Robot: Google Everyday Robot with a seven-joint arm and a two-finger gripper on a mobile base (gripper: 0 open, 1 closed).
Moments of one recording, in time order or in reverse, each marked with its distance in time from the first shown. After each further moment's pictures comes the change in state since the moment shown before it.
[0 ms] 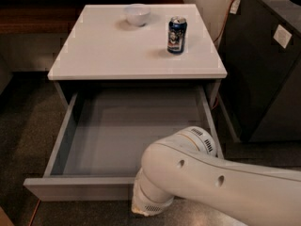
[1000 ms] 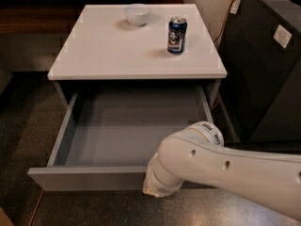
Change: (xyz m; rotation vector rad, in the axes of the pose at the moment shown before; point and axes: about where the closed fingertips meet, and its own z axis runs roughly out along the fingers) arm 0.029 -0.057 0.016 0.088 -0.011 0.033
